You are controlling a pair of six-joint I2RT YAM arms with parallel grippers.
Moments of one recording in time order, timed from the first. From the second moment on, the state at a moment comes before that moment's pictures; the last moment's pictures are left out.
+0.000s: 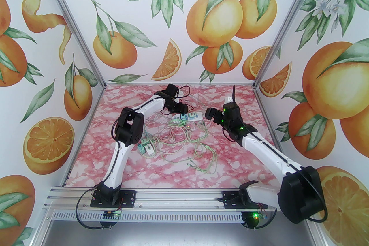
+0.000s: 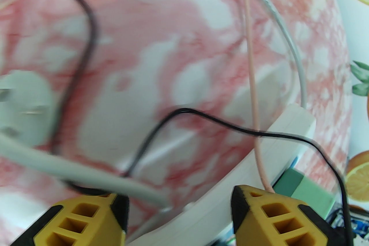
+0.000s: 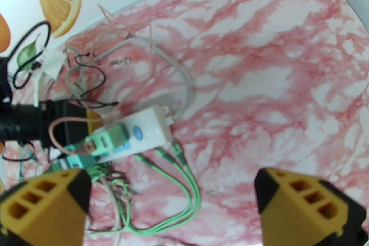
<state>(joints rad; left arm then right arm) -0.45 2.39 2.00 -0.68 0.38 -0.33 0.32 1.29 0.83 -0.20 0.09 0.56</state>
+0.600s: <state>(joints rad) -0.42 1.80 1.46 -0.64 0.23 -0.50 0.33 1.87 1.30 -0.28 0.03 0.51</state>
